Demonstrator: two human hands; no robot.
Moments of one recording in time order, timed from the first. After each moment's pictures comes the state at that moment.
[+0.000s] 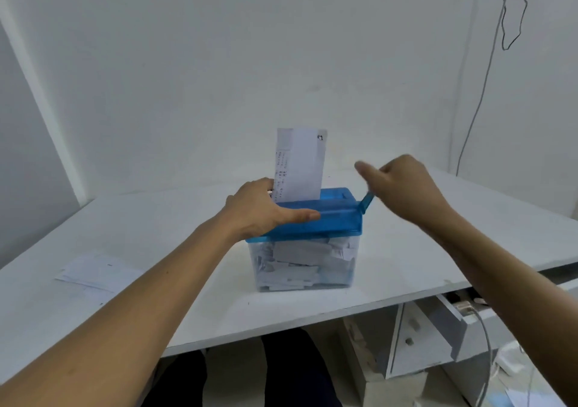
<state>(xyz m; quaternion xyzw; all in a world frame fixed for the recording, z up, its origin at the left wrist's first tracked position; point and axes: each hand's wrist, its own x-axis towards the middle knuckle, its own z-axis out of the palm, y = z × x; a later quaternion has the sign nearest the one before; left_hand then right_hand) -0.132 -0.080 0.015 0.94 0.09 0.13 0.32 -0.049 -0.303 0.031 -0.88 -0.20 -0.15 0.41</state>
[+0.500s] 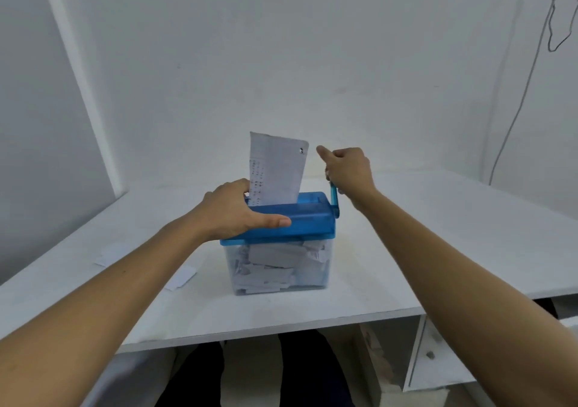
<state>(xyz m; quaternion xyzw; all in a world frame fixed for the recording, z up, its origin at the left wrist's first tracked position) -0.168 -0.016 0.016 0.95 0.12 0.14 0.27 -0.003 -0.182 0.030 -0.79 -0.21 -0.10 0.57</state>
